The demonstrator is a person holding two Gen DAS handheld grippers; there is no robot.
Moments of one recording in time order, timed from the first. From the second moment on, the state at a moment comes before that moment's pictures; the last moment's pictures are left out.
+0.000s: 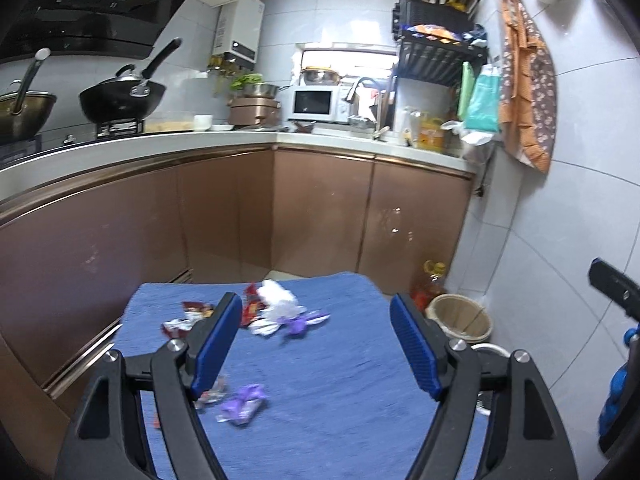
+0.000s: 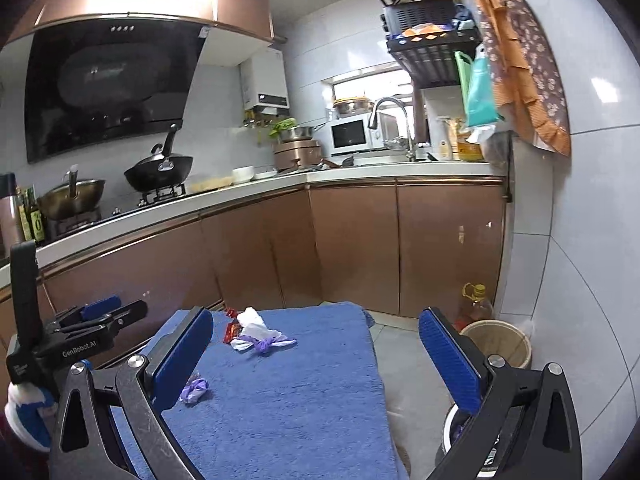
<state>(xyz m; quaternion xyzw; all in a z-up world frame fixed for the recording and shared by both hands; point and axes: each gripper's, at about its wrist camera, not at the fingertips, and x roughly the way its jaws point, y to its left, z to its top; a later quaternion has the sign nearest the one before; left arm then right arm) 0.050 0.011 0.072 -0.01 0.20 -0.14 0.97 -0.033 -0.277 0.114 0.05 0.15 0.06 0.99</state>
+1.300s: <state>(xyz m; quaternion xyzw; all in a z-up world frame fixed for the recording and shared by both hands) 0.309 0.100 -0.091 0.11 0.44 -0.16 0.88 0.311 -0.138 -0.067 0.00 0.37 0.24 0.90</state>
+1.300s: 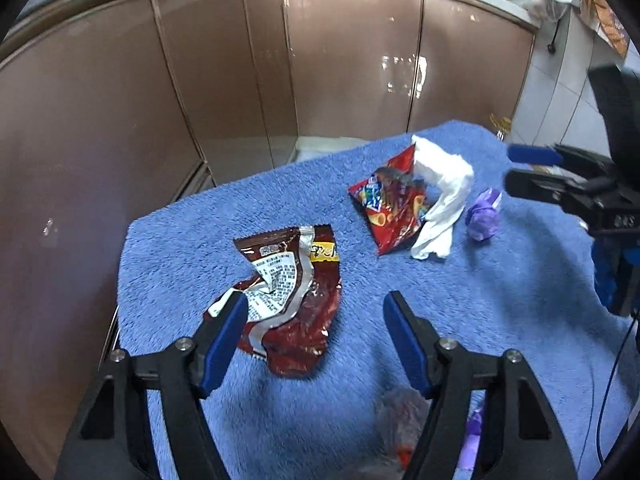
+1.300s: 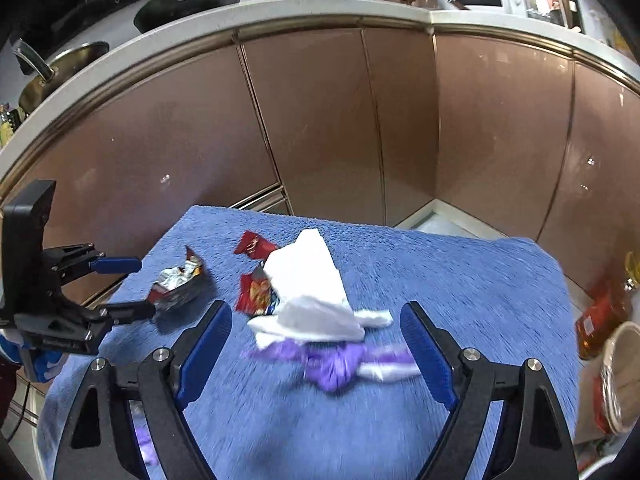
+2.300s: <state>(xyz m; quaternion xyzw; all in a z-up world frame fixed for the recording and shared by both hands) 0.278 0.107 -0.071 0.11 0.43 -0.13 0.89 0.293 -0.143 -0.037 0.04 0.36 0.28 0.89</state>
